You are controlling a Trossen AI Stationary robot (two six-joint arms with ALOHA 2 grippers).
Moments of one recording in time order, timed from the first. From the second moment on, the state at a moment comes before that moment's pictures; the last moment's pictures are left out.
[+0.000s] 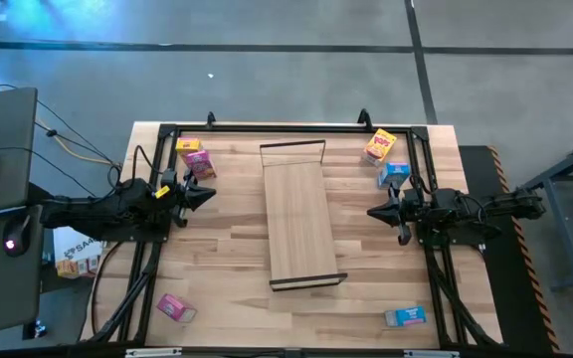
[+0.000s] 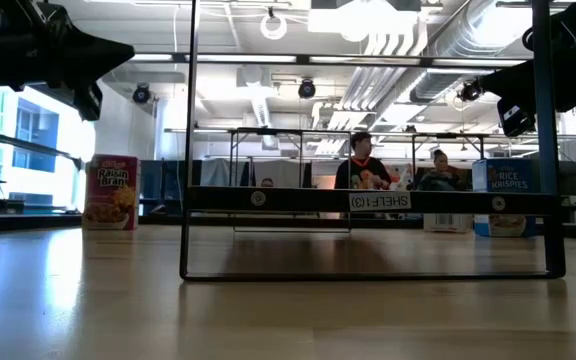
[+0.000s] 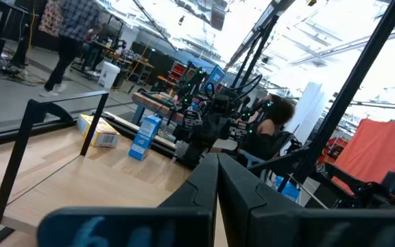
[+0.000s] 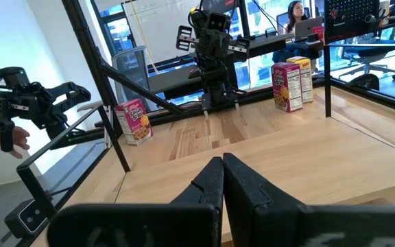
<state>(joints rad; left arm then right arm) 0.03 0.02 0.01 0.20 -0.10 -0.42 0.14 0.03 0.01 0.03 0.10 0.23</state>
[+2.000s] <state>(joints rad) 0.60 1.04 1.13 -1.11 -0.20 -0.17 0.14 0.03 0.01 0.03 0.10 0.23</state>
